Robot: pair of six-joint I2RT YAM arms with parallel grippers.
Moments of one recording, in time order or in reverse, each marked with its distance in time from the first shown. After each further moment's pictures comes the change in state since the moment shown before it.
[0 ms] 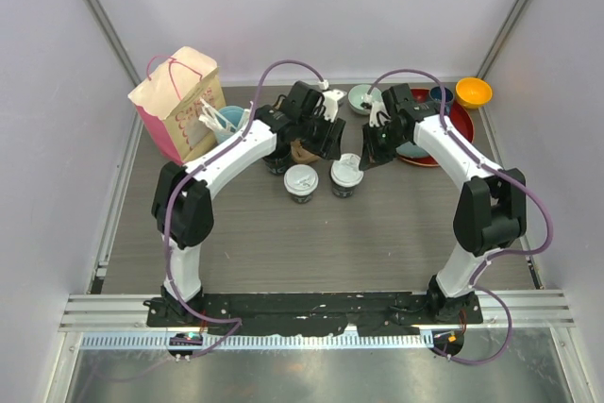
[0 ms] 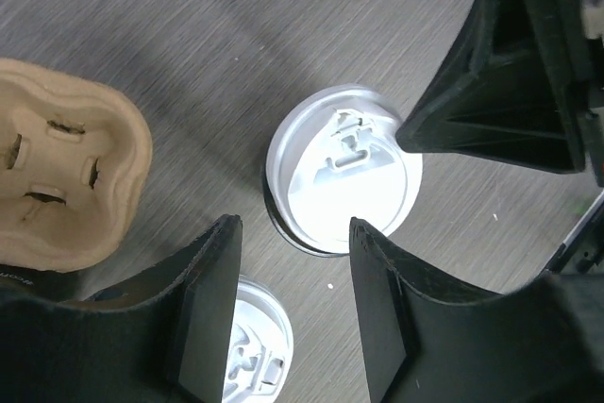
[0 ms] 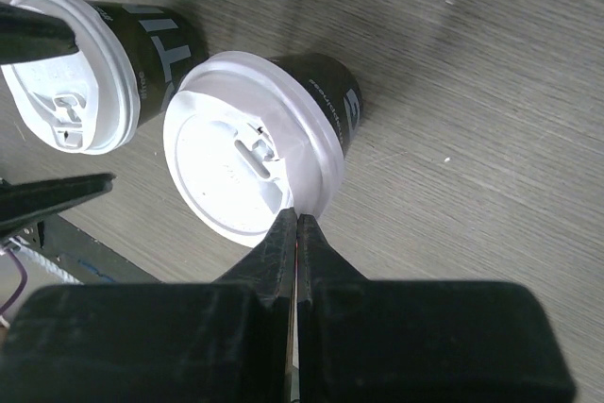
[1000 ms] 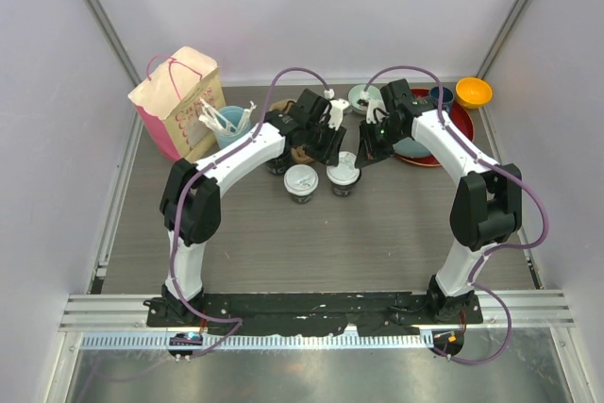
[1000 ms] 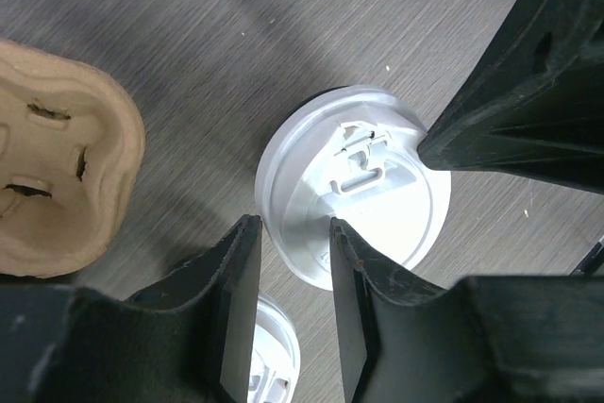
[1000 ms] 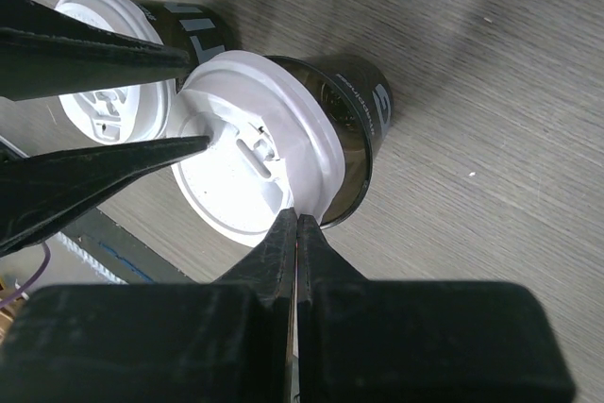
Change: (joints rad) left arm -0.027 0.063 0.004 -0.023 -0.051 0.012; right arm -0.004 0.058 0.071 -0.044 -0.082 -0.028
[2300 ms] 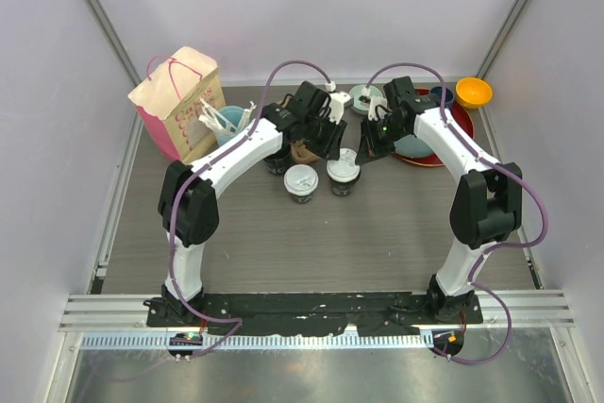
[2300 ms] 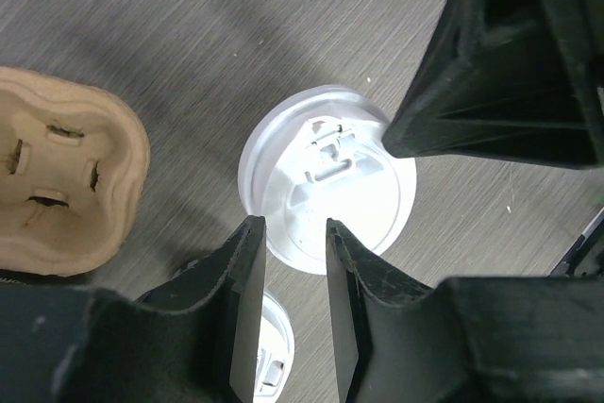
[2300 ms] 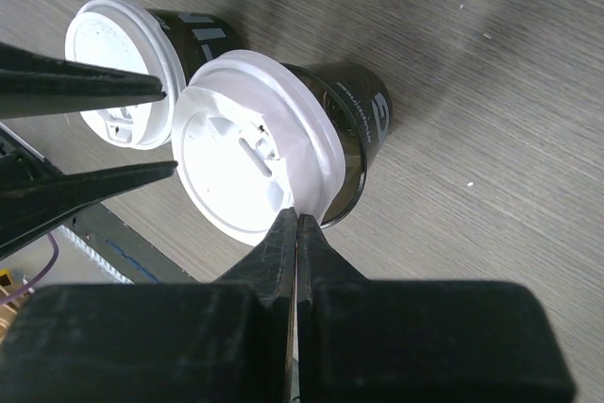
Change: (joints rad) left arm 0.001 -0.003 0.063 -0.045 0.019 0.027; right arm -0.014 0.011 0.023 -0.005 -0.035 -0.019
